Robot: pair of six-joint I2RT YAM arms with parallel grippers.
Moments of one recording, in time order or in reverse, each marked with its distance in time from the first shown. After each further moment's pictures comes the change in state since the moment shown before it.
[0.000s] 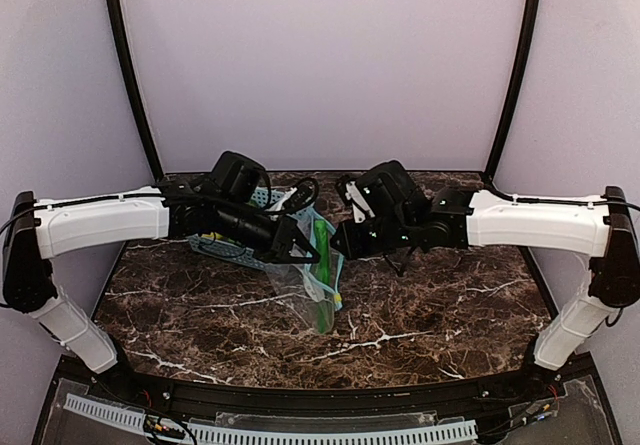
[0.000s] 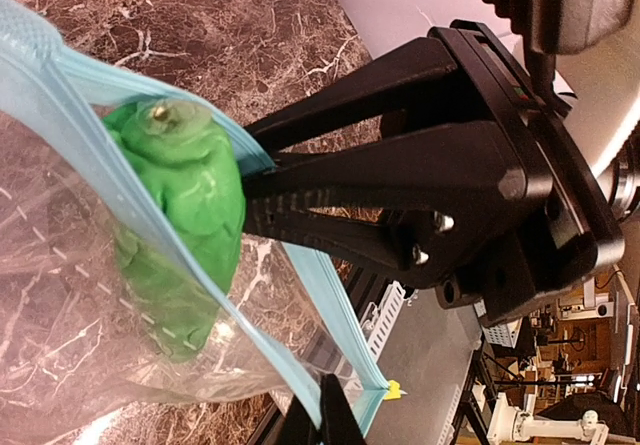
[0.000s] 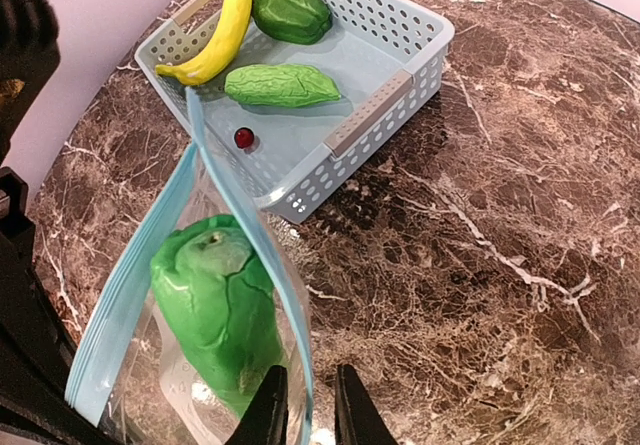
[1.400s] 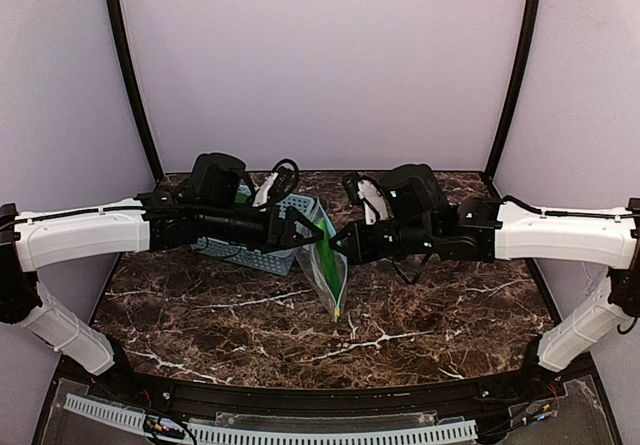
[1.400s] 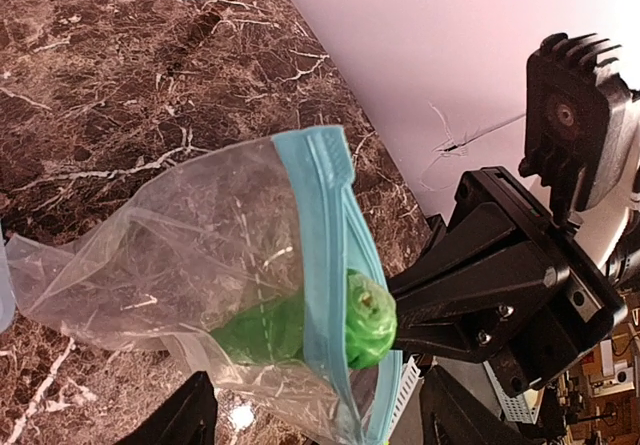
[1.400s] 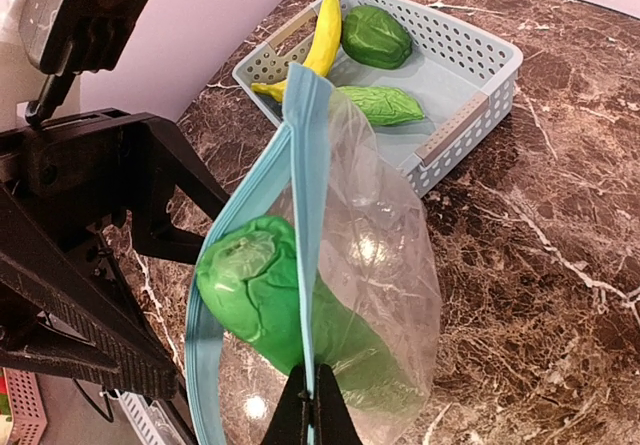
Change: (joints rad) left arm -0.014 -0.124 -0.121 0.211 -0.217 -0.092; right arm 0.034 -0.145 -0.131 0.153 -0.120 0.055
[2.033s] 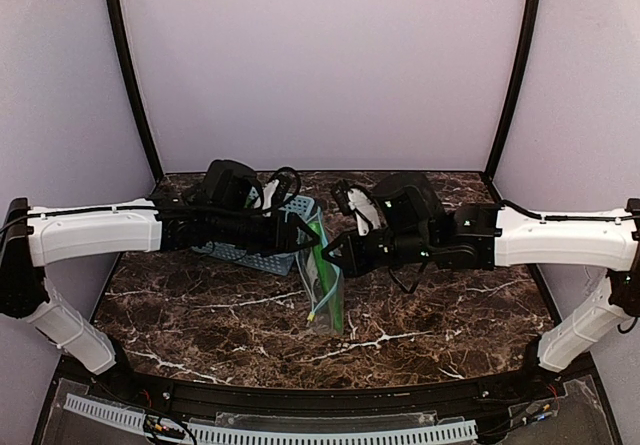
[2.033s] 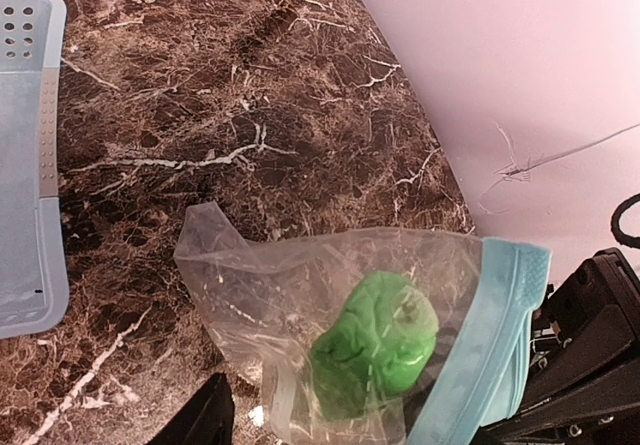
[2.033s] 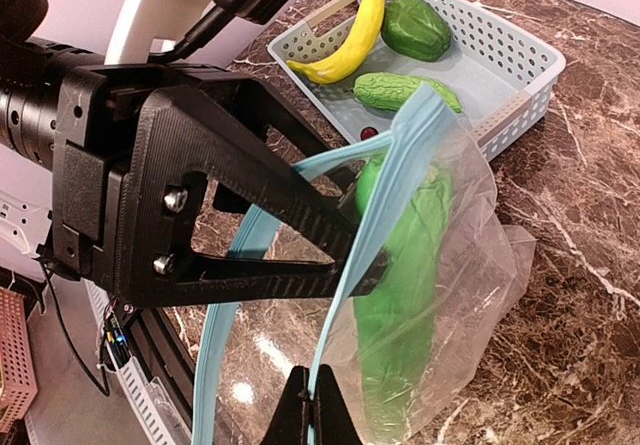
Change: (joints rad) left arm -0.003 0.058 0.010 -0.043 -0.137 -0.015; right arm 0.061 0.001 0.000 0.000 -0.001 -0.047
